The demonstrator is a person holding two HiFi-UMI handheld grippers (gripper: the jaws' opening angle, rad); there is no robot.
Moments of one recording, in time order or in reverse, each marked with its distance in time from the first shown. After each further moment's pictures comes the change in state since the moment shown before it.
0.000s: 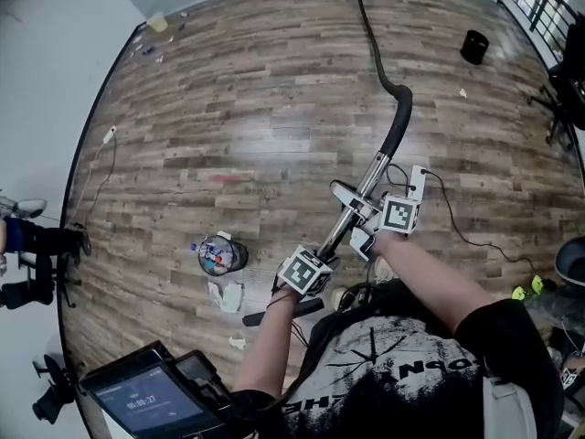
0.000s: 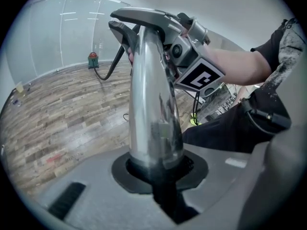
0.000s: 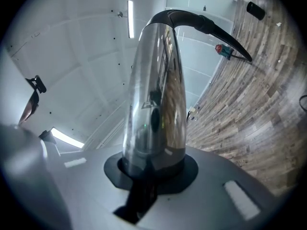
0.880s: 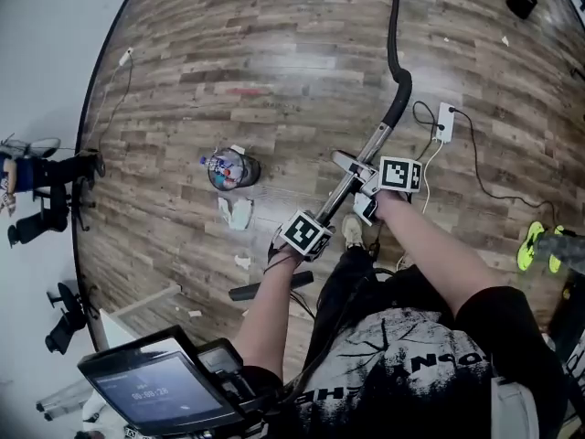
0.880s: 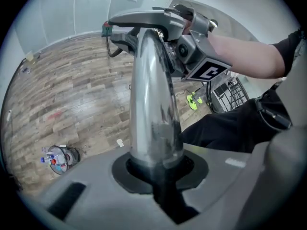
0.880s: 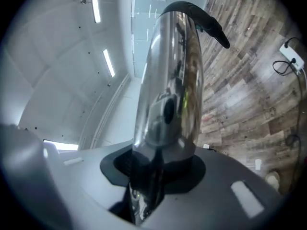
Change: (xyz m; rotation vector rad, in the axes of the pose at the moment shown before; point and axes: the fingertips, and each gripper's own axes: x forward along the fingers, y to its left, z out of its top) left arm 0.037 -0.059 -0.142 -0.210 0.231 0.041; right arm -0.067 -0.088 -0.157 0.204 0.244 -0.190
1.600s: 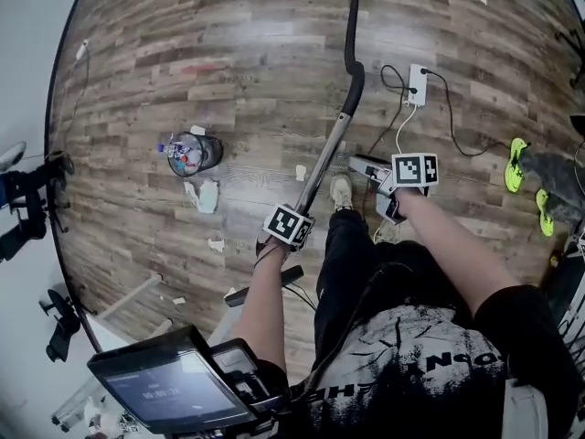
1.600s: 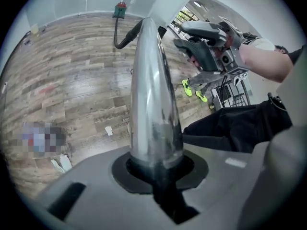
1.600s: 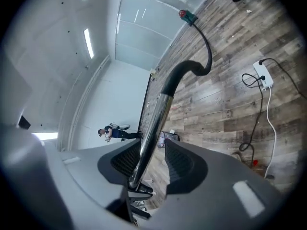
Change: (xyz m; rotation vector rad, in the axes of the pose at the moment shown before) left arm 0.101 -0.002 -0.028 -0.206 0.103 -0.055; right arm -0.130 -0.111 -0.012 0.009 0.215 -0.284
